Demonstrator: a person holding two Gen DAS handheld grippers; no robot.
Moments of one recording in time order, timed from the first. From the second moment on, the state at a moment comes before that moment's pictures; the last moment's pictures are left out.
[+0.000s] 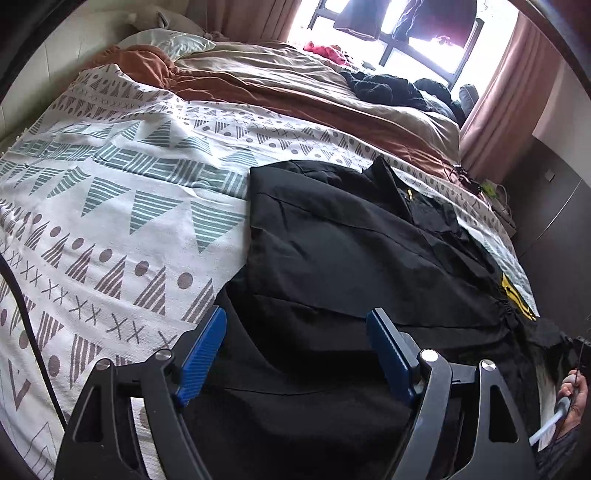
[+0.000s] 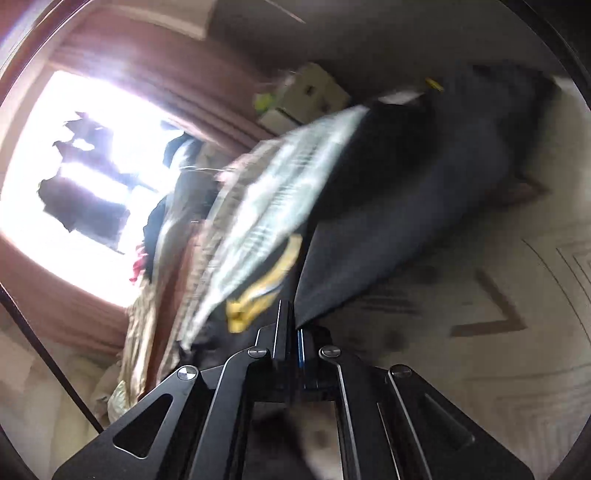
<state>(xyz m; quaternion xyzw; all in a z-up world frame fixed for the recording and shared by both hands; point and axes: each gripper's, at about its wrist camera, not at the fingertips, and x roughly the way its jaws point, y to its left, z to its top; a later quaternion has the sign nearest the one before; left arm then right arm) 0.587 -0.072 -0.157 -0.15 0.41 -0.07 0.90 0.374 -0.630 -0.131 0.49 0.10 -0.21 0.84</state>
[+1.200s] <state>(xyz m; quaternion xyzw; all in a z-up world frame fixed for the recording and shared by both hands) 0.576 -0.040 -0.124 -0.22 0.37 -0.11 0.90 0.566 -0.442 -0.100 0.32 0.35 -0.03 0.88</state>
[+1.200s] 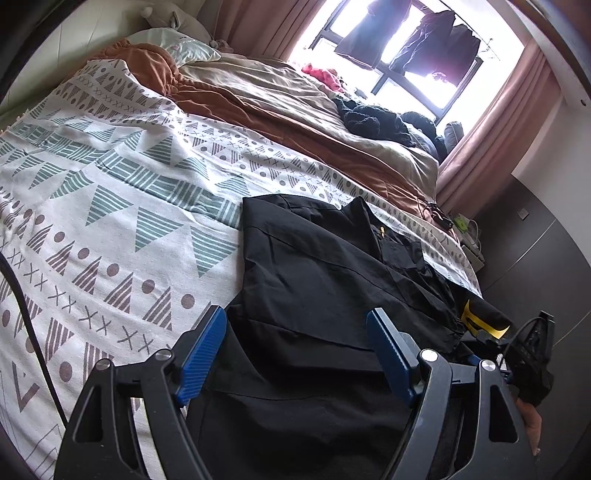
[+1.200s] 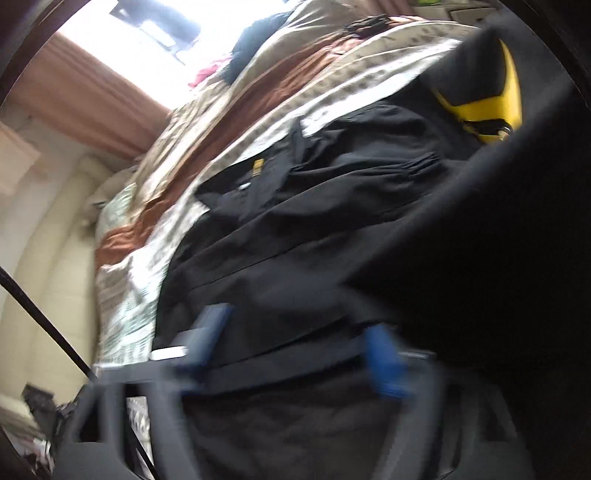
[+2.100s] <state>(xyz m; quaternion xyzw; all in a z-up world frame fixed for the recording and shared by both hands) 0.574 -0.035 -0.123 -0.22 0.37 -0.10 0.90 0.502 -0.458 -0.077 0.30 0.19 -0.21 0.91</state>
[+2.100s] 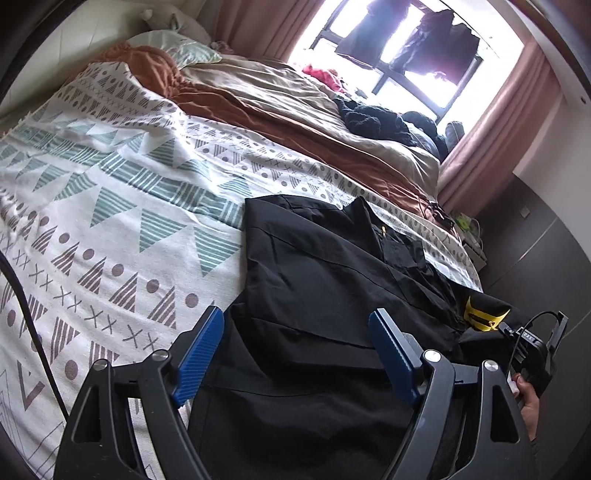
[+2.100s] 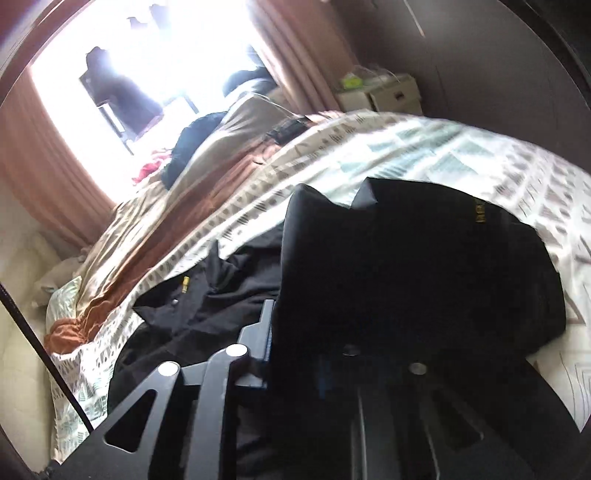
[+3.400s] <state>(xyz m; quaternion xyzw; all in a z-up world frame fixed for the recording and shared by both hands) 0.582 -0.030 -0.136 -0.21 0.39 -0.08 0.89 0.505 -0.531 -0.128 0.42 0.23 -0.18 0.86</state>
